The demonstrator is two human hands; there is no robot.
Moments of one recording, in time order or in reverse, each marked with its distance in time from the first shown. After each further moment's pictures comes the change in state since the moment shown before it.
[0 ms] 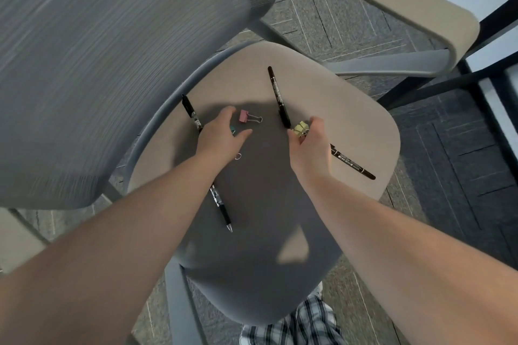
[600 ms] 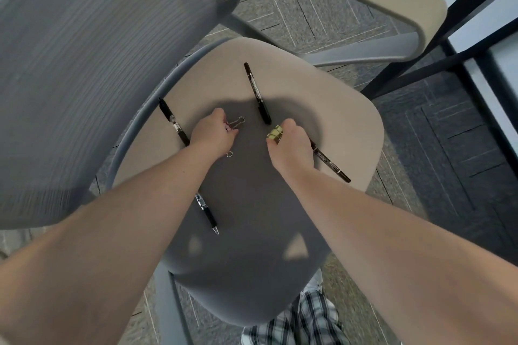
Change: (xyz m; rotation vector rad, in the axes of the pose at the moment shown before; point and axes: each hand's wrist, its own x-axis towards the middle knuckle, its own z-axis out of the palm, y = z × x) left_hand 0.023 0.016 0.020 0.195 -0.080 0.010; right_hand 0.006 0.004 0.000 -0.259 -0.115 0.014
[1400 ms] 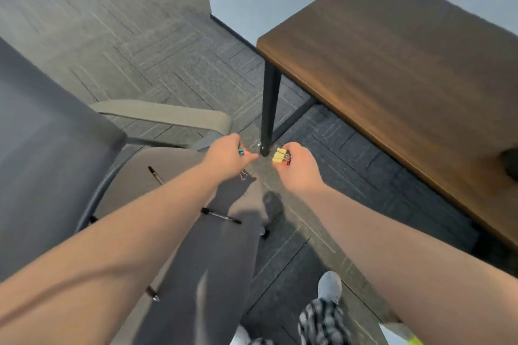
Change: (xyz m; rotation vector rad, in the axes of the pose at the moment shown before) left_hand -0.124 0.291 -0.058 0.137 -0.159 0.531; right_hand -0.097 0.089 -0.274 0.200 0.281 0.118
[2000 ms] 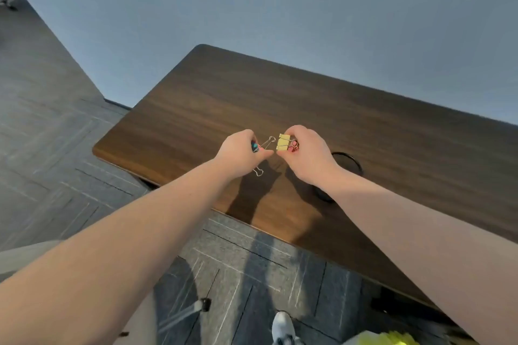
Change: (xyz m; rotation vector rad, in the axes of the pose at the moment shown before) left_hand 0.036 0.415 0.062 0.046 -0.115 0.416; right_hand 0.006 0.171 -0.360 -0.005 0.328 0.031
